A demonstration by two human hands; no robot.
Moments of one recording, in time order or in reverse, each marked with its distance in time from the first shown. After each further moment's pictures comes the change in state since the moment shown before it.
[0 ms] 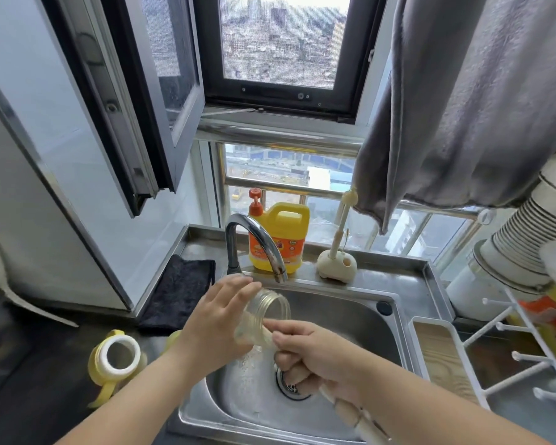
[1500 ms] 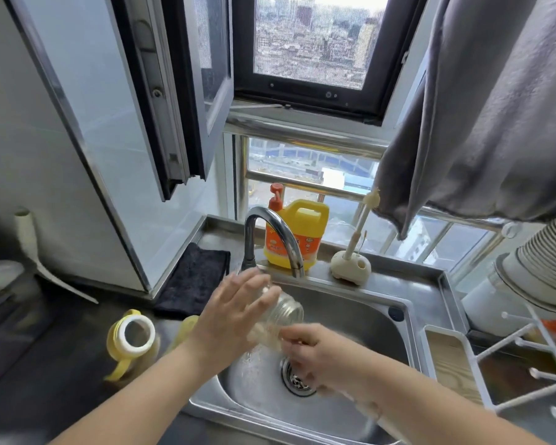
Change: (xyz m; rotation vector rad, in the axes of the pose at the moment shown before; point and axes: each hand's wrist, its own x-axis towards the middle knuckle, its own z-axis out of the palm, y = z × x) left_hand -0.013 0.007 -0.002 0.200 0.069 0.065; right_hand 0.002 0.000 0.012 -0.544 0.148 -0.049
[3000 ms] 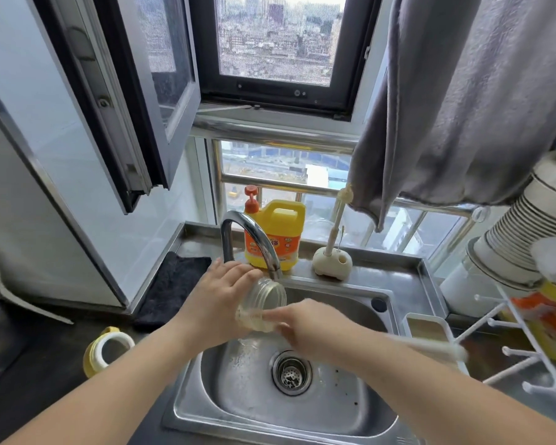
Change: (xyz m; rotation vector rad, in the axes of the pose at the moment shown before) left_hand 0.039 -0.014 0.004 -0.048 -0.153 -0.029; right_hand 0.006 -0.014 -0.031 -0.910 0.196 -0.170
